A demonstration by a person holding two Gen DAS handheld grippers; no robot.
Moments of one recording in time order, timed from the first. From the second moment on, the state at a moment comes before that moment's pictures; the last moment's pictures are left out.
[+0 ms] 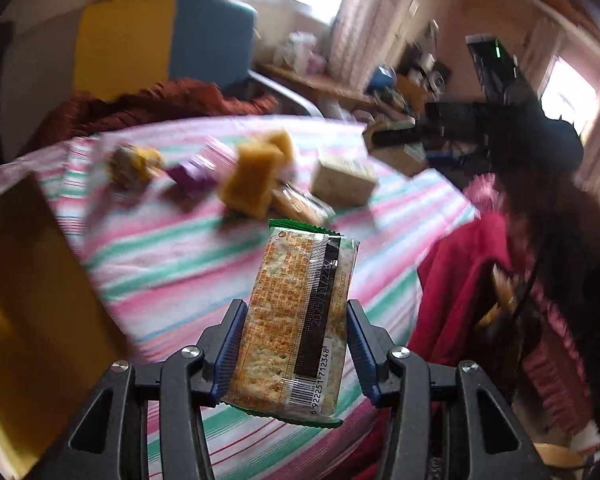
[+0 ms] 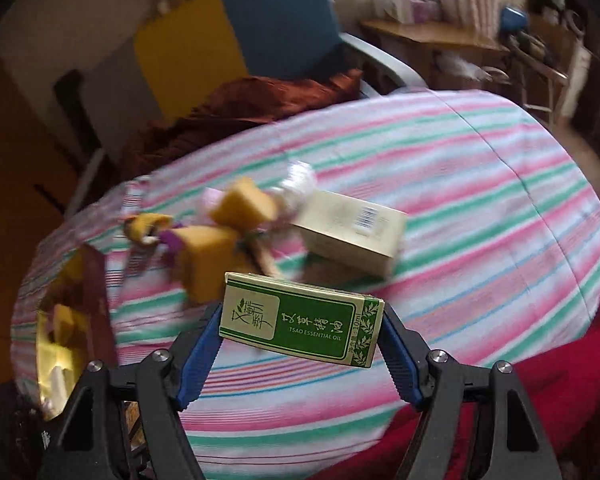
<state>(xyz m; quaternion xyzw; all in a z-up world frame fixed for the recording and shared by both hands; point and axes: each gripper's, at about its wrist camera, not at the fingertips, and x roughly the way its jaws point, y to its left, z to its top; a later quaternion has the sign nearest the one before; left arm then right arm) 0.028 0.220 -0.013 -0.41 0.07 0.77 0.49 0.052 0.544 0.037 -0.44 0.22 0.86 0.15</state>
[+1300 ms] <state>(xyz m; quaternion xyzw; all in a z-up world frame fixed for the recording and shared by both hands) -0.078 -0.036 -0.014 -0.41 -0.09 0.90 0.10 -0.060 0.186 -0.038 -0.50 0.12 0.83 -0.22</state>
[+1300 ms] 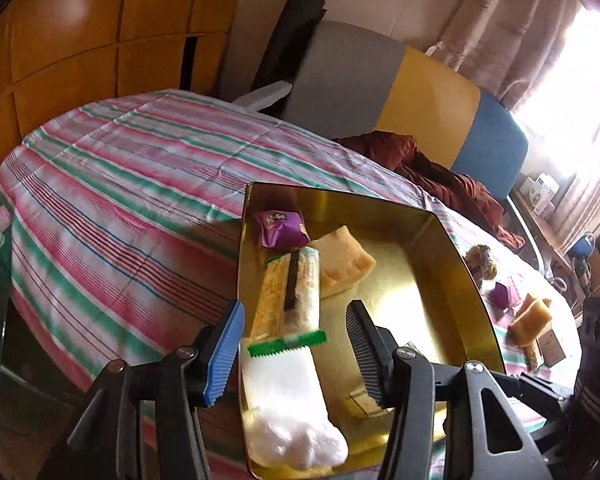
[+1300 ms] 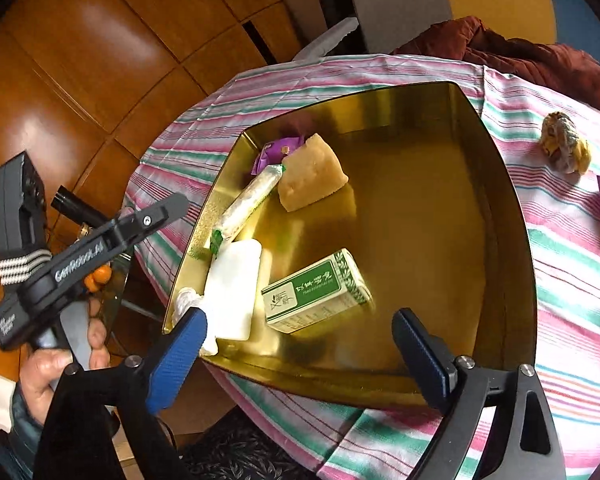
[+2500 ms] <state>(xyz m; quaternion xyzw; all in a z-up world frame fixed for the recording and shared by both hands) -0.025 0.049 -0.005 -0.38 0.06 0.91 0.15 -0.020 0.241 -0.018 -0.40 0.05 0.91 -0.06</state>
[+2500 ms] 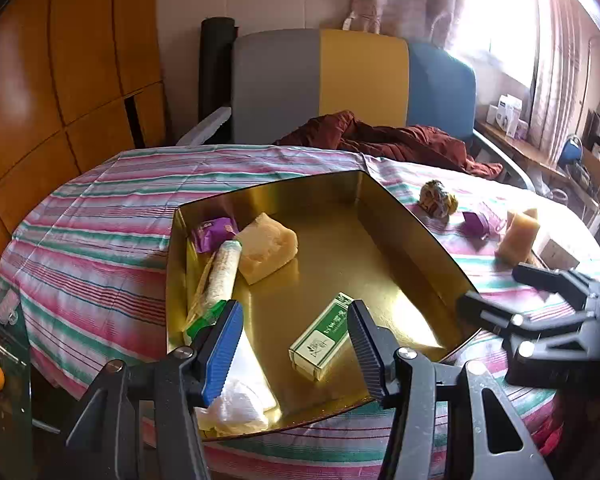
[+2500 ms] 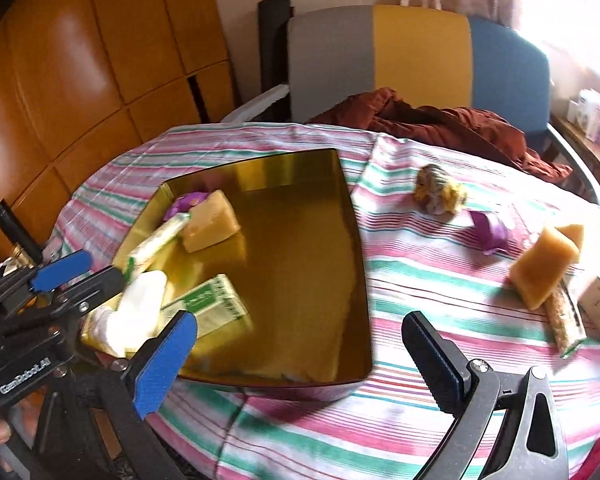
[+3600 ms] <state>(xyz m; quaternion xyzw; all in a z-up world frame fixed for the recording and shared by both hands) -0.002 0.159 0.018 -0.30 0.25 0.89 0.21 -0.039 0.466 -0.008 -0.37 0.06 0.92 0.15</state>
